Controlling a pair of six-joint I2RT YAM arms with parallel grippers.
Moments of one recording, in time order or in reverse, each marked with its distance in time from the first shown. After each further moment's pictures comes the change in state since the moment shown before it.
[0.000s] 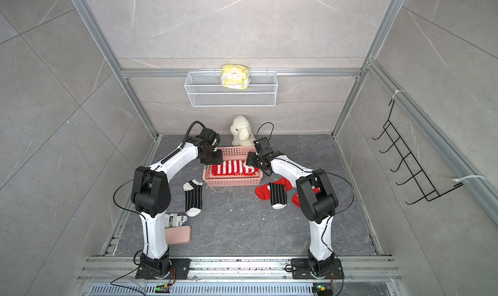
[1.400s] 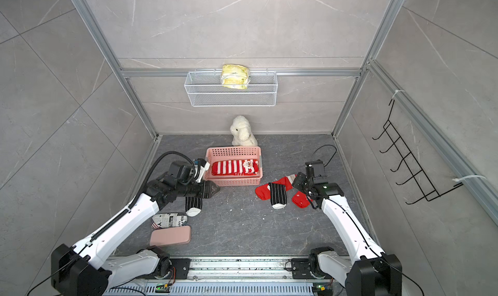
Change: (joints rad) left arm -0.115 -0.945 -0.887 0.230 0.225 -0.077; right arm -0.335 -0.867 -0.655 -0.310 0.098 0.025
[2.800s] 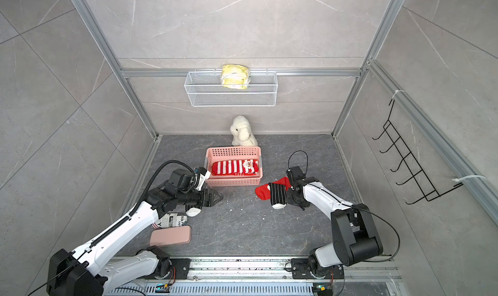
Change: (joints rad) left arm -0.021 -0.017 -0.055 0.036 0.074 -0.068; right arm 0.124 0.367 0.013 -0.064 0.130 -0.134
